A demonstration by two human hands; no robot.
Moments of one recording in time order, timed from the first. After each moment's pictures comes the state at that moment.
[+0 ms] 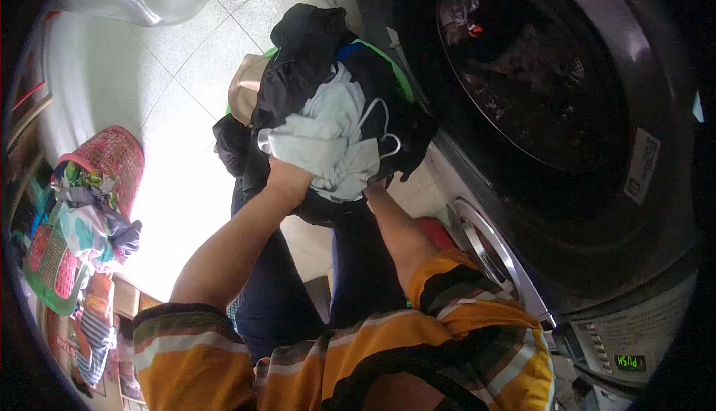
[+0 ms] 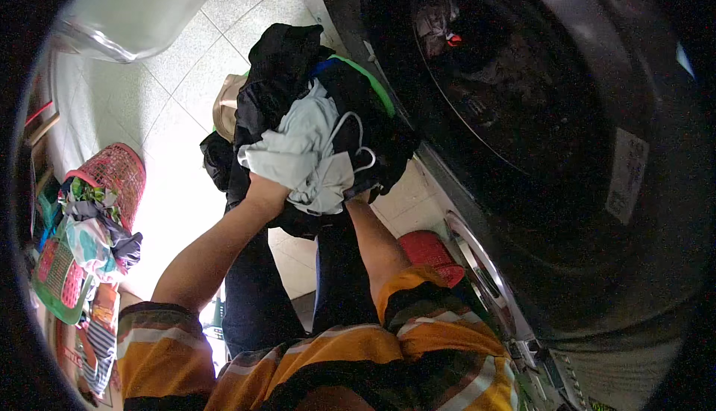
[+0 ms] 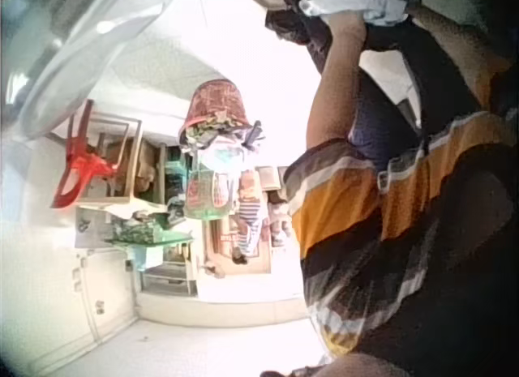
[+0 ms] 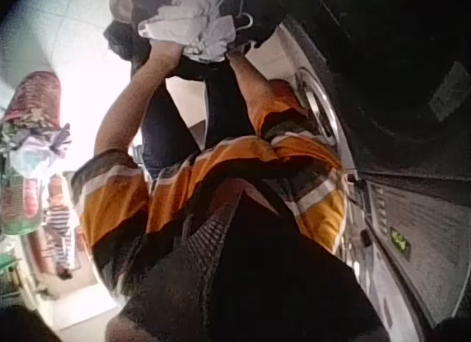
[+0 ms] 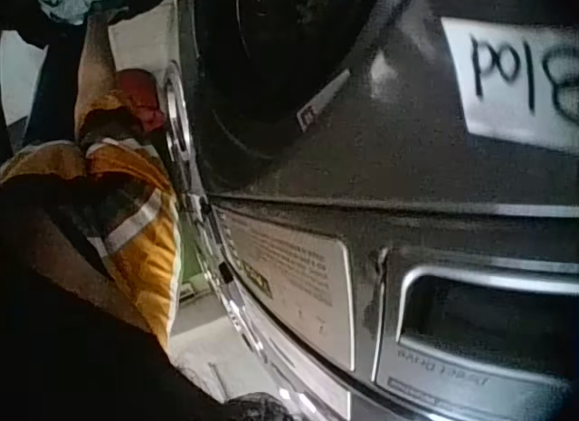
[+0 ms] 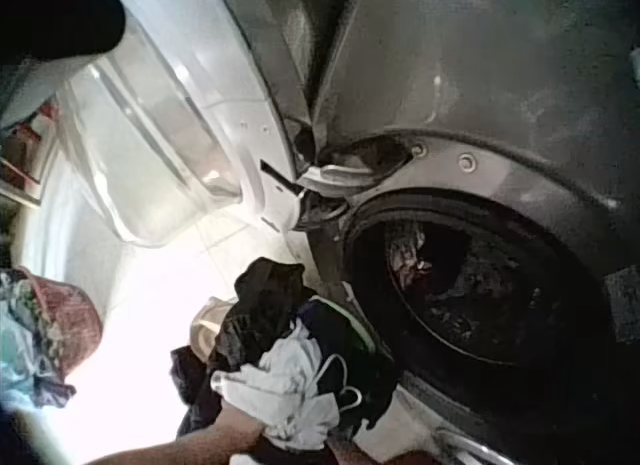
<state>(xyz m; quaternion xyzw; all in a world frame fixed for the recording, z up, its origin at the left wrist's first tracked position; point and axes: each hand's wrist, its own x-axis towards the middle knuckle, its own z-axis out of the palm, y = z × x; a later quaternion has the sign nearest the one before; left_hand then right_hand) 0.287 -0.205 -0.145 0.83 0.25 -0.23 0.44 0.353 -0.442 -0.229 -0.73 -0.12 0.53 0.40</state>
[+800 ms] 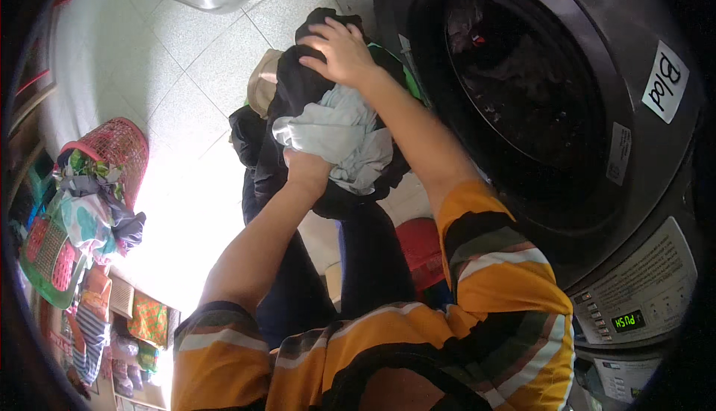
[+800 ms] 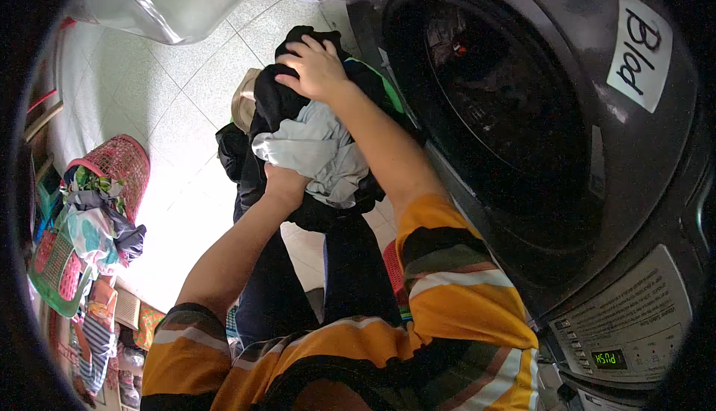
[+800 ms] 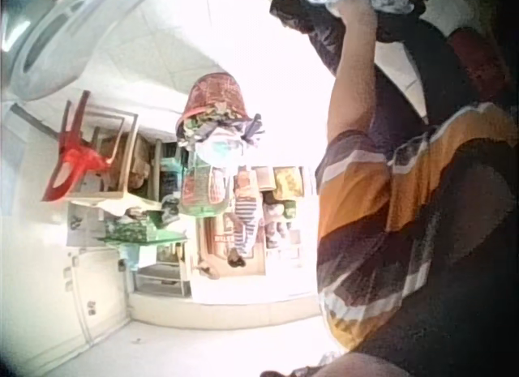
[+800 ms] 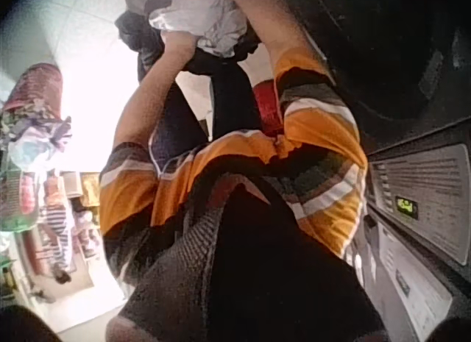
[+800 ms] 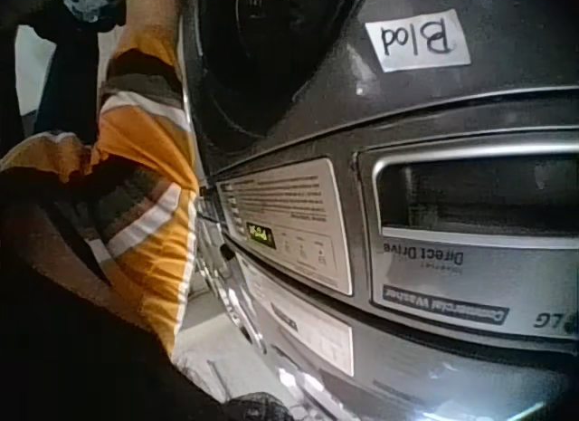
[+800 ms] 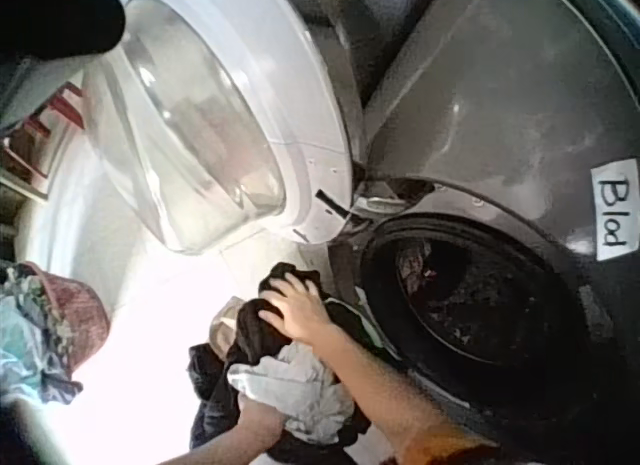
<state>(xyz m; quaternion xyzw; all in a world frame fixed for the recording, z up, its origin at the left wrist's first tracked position) 0.321 -0.205 -0.106 0.83 0.22 -0.38 0.34 0.542 -0.187 -0.148 -0.78 -0.57 0.18 0.16</state>
